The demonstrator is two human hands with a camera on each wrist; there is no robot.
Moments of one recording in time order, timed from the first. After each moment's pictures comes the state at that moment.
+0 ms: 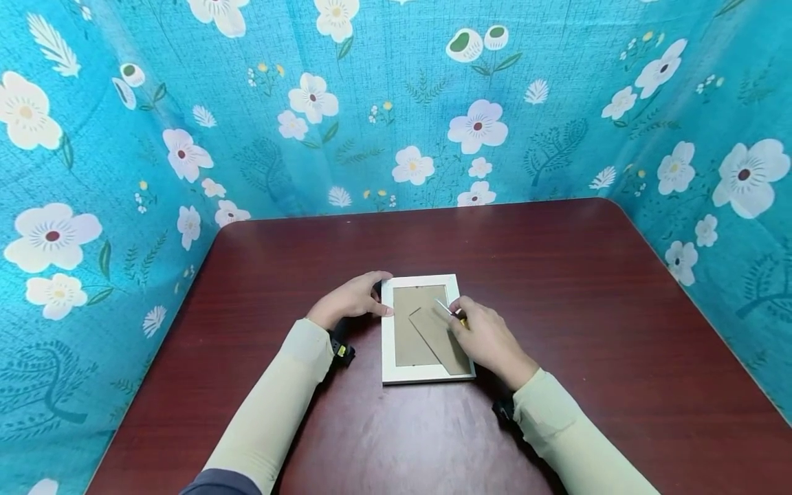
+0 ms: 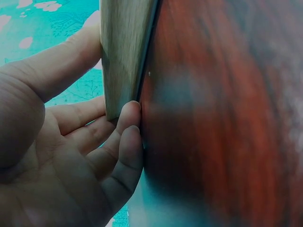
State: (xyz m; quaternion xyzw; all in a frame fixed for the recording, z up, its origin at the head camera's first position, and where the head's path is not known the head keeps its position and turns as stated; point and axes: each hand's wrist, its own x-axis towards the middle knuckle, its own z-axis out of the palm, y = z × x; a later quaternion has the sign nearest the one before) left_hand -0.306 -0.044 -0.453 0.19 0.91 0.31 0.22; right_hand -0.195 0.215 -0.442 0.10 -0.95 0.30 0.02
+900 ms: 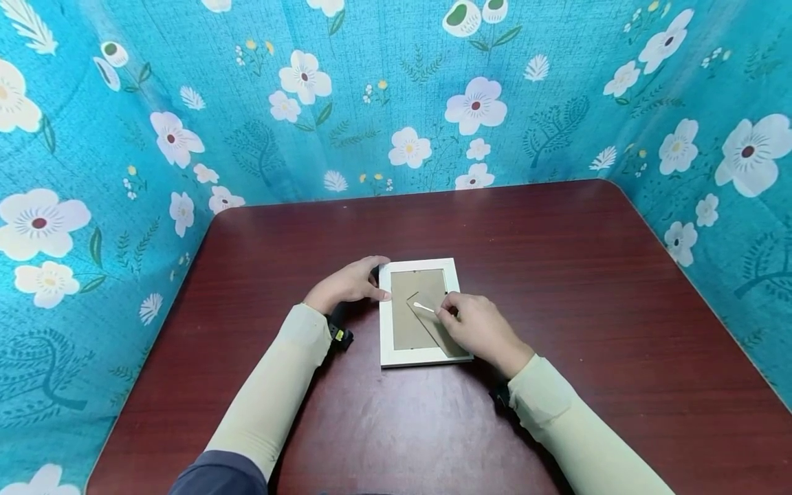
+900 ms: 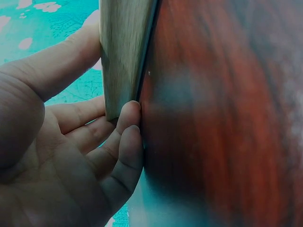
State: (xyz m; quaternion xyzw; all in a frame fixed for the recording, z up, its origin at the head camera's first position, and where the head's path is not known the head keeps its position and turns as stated) left_hand -0.312 -0.044 -0.453 0.20 0.91 0.29 0.22; right_hand -0.188 0.208 -0.440 0.14 -0.94 0.30 0.01
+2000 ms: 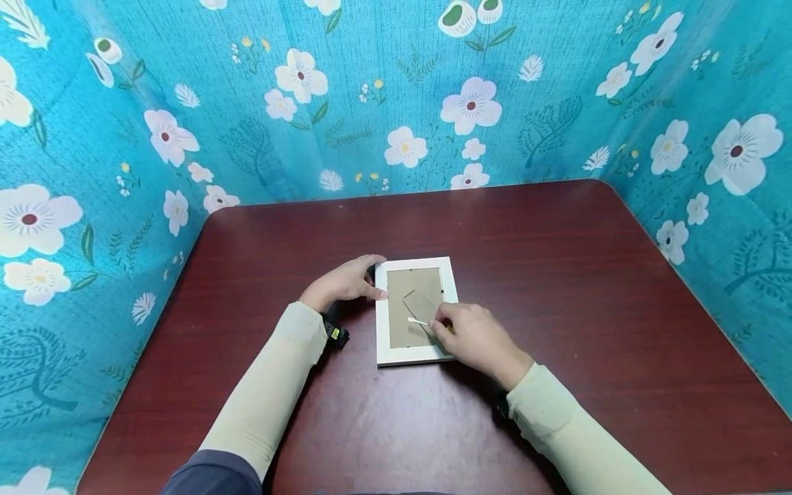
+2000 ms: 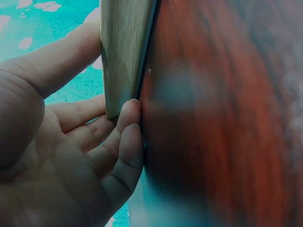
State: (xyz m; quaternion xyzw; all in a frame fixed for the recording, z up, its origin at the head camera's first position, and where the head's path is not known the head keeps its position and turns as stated) left_hand -0.308 -0.045 -0.450 0.21 0.91 0.28 0.21; right_hand -0.170 0.203 -0.435 0.20 -0.95 0.24 0.04
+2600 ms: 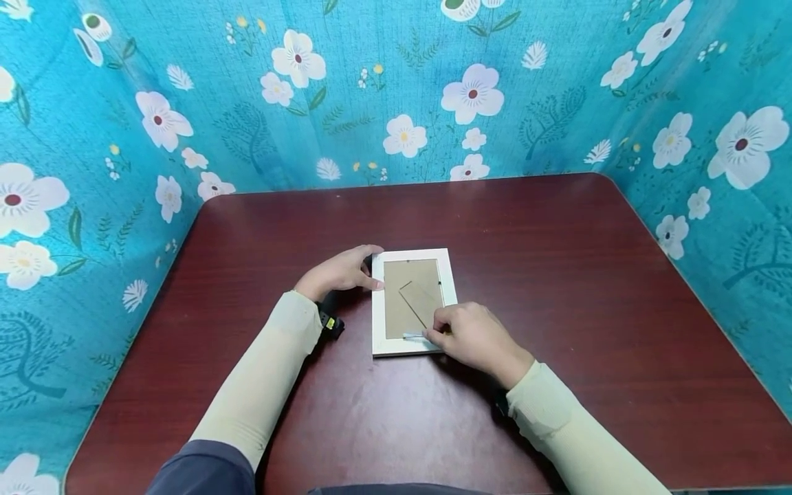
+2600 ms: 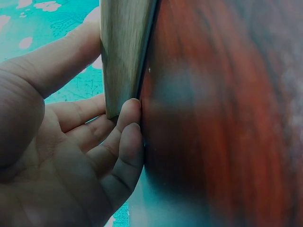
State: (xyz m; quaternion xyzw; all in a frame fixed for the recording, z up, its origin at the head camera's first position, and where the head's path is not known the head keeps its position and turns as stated) left_hand -0.314 -0.047 -0.454 0.22 0.91 0.29 0.21; right_hand -0.165 0.206 -0.440 0.25 -0.94 0.22 0.05
